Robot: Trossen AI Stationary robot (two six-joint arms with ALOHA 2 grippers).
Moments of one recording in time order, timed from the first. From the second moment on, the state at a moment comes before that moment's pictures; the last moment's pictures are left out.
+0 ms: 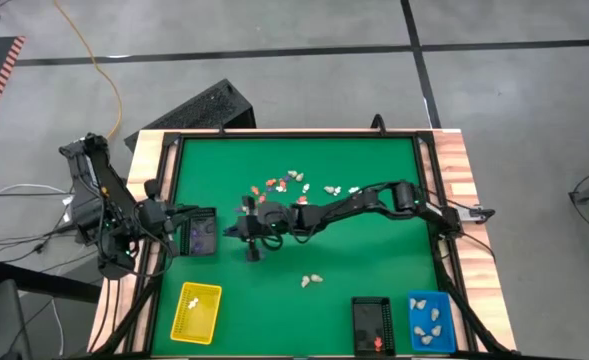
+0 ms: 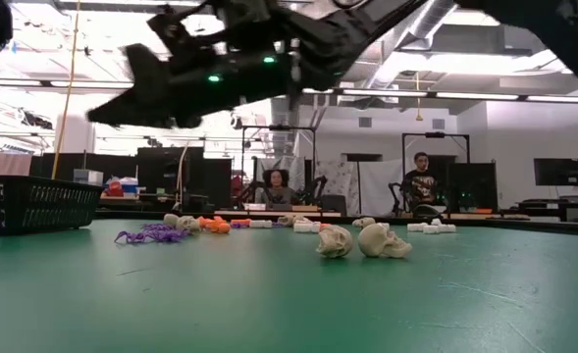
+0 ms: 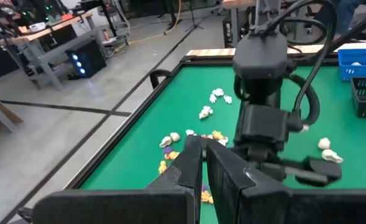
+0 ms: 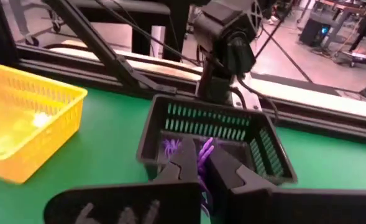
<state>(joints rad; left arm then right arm) -1.03 0.83 0.96 -1.14 -1.28 -0.85 0.06 2.29 1.69 0.43 -0.01 -0.17</state>
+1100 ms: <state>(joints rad) -1.03 0.83 0.96 -1.15 -1.29 -0.85 -0.02 2.51 2.06 0.45 -0.15 -0.17</state>
